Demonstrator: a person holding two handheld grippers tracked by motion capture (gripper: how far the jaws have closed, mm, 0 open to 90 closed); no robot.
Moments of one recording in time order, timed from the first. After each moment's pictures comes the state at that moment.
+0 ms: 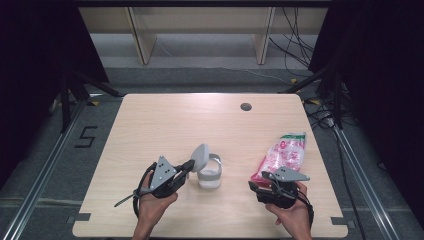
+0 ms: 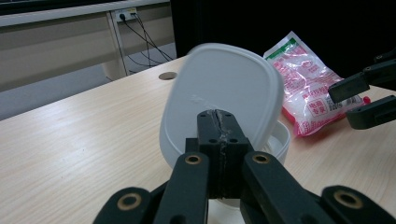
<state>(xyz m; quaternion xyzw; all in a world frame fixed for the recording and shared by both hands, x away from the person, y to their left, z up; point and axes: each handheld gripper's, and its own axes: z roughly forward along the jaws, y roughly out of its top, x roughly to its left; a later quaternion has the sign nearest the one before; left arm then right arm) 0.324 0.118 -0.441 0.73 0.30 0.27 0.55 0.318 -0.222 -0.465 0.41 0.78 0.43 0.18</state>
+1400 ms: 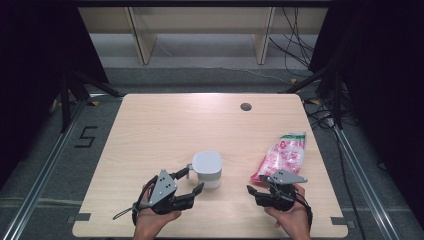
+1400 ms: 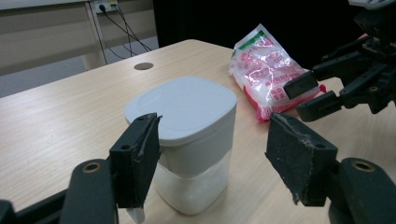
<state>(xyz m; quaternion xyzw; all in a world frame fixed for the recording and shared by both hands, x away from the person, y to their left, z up) 0.289 0.114 -0.447 0.74 0.30 0.23 0.56 0.316 -0.222 -0.474 0.39 0.80 0.42 0.18</state>
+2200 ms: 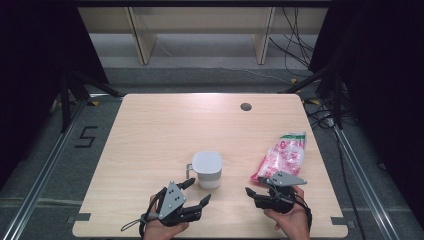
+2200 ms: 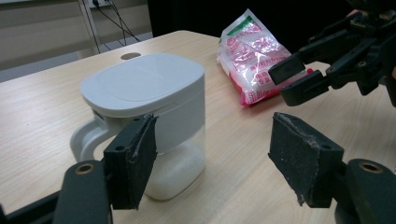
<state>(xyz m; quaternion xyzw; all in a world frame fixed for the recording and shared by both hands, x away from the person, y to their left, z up) 0.271 0.094 -0.469 0.75 0.28 0.24 0.55 0.309 -0.217 -0.475 0.41 0.79 0.44 0.15</state>
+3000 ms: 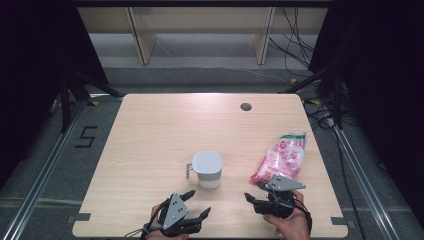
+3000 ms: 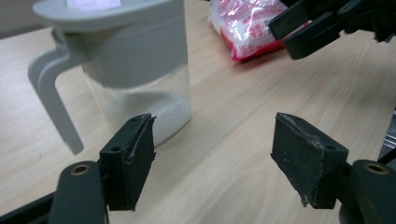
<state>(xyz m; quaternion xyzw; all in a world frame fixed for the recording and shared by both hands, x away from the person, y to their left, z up) 0.259 0.099 -0.505 0.78 0.29 0.22 0.52 0.300 -0.217 -0.478 0.39 0.80 0.42 0.15</state>
